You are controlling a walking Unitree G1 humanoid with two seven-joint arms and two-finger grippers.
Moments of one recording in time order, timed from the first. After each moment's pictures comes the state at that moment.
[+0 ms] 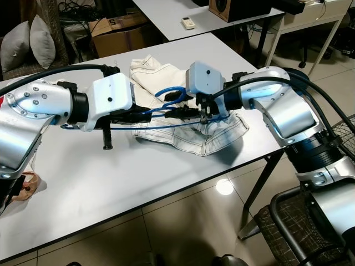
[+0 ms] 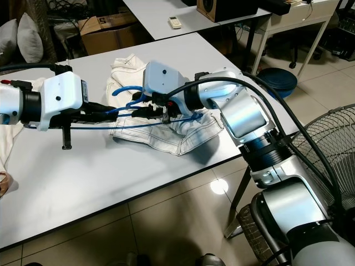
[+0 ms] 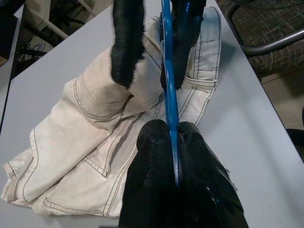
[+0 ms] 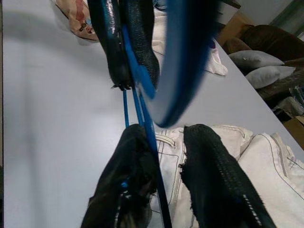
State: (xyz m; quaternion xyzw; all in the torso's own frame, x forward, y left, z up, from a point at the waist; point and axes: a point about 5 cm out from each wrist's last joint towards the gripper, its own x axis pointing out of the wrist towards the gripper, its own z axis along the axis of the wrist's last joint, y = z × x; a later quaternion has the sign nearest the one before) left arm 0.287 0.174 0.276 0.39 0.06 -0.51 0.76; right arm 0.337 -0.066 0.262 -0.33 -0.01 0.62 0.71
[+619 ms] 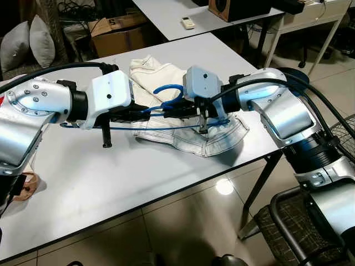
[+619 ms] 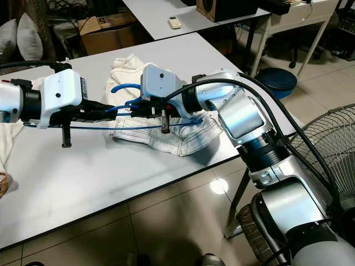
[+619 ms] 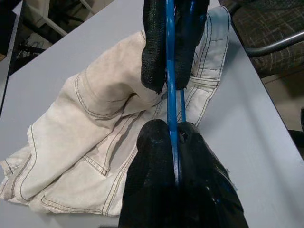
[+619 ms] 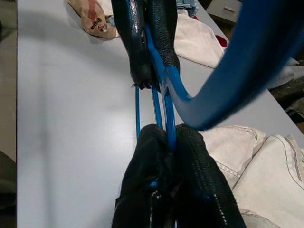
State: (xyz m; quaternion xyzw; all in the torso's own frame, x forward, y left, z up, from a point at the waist) left arm 0.290 0.176 0.275 0.39 0.07 -0.52 0.76; right arm 0.334 -0.064 0.260 -0.33 0.00 0.63 0.70
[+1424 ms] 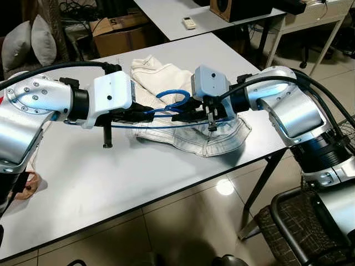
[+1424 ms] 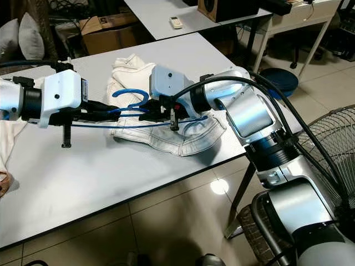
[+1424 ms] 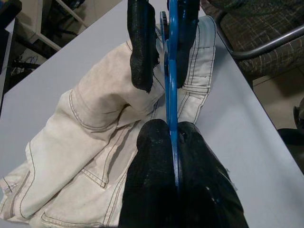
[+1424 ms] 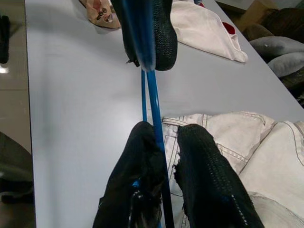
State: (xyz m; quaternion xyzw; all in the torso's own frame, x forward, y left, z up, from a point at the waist) left arm 0.288 0.171 0.280 0.40 0.05 -0.54 0.74; right arm 0.334 -0.077 0.261 -0.33 0.03 0.63 0.70
